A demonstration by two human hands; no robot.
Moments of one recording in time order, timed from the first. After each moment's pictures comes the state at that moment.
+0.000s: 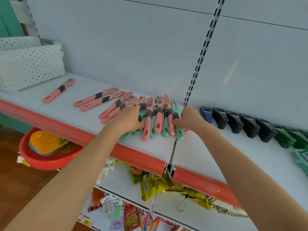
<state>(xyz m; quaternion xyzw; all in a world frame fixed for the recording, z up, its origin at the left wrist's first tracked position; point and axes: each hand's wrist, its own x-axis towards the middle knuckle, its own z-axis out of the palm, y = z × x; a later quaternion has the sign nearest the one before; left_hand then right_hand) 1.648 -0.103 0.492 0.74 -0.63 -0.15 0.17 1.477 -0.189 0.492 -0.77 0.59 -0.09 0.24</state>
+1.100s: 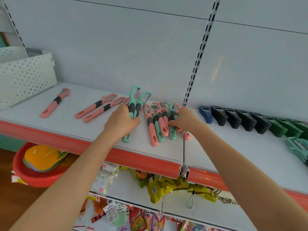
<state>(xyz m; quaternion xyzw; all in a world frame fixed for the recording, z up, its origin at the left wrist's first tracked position) 1.691 -0.103 0.484 0.74 -0.56 -0.16 0.33 1.508 -0.176 0.494 -0.73 0.62 -0.11 0.25</state>
